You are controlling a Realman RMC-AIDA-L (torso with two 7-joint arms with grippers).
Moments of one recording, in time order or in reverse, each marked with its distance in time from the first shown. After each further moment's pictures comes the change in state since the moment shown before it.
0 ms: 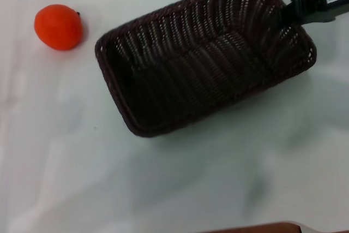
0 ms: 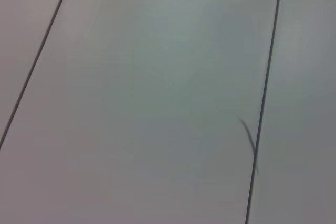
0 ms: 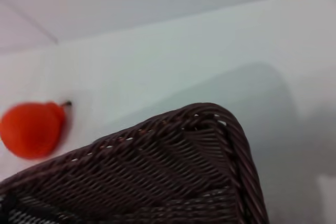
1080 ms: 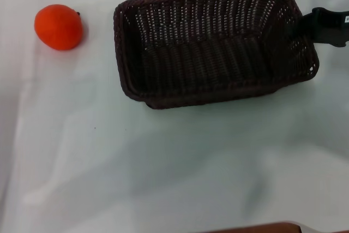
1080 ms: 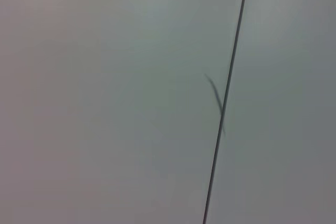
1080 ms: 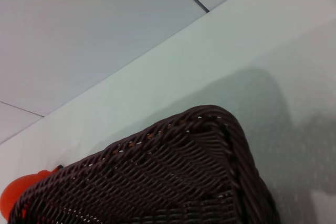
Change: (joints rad) left arm -0.089 -0.008 0.052 0.001 0.008 0.123 0.026; right arm -0.211 0.022 -0.027 -0.006 0.214 -0.125 0.124
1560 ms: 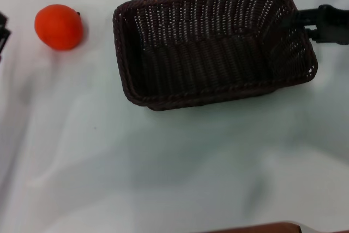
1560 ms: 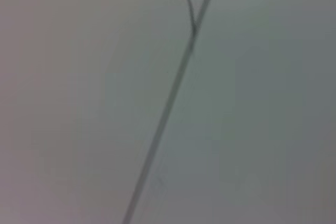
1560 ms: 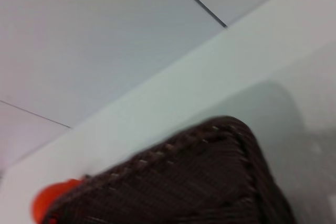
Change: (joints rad) left arm -0.017 0.031 0.186 -0.059 0.002 0.193 -0.167; right arm -0.037 -0.004 0.019 -0.008 0.084 0.016 -0.053
